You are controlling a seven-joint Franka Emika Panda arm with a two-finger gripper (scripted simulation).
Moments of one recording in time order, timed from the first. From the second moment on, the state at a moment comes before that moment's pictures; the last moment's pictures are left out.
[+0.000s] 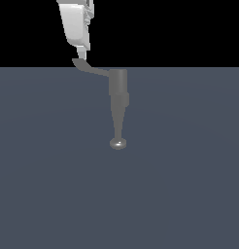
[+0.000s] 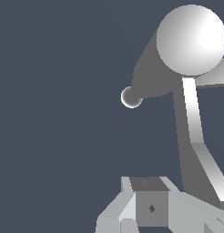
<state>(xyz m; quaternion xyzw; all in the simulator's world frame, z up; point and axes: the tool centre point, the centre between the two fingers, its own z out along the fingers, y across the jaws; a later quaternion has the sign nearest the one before) 0.031 0.112 0.300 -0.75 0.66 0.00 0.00</state>
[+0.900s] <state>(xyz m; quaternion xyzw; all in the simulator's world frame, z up) 0.007 0.110 0.301 -0.75 0.67 0.00 0.00</state>
